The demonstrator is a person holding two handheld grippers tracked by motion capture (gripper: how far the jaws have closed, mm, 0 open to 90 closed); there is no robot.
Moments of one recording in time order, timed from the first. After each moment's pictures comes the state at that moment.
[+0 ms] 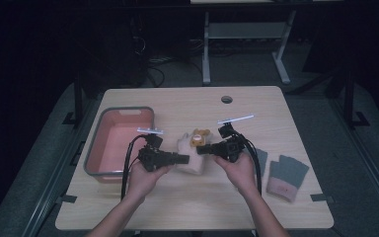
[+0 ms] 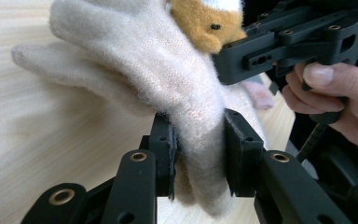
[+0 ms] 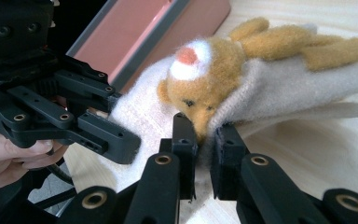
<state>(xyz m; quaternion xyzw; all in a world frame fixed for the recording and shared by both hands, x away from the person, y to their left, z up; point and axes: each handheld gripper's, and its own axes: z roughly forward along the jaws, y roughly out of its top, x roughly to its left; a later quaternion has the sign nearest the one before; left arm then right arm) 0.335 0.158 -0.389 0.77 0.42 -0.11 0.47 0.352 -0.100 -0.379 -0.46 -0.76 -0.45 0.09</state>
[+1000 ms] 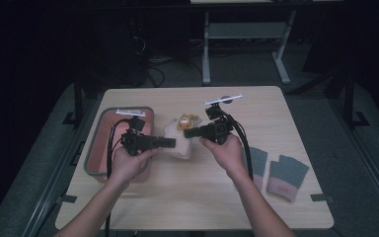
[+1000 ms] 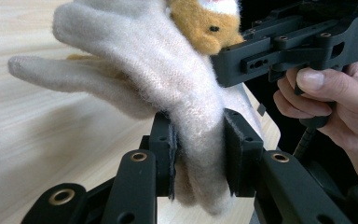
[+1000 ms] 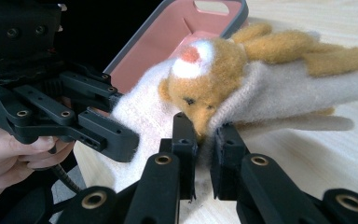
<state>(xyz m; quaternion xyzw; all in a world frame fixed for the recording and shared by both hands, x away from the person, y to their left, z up) 0.353 0.193 -0.345 0.75 0.43 -0.10 0.49 0.377 -0.069 -0.334 -0.44 -0.77 -0.46 0.09</state>
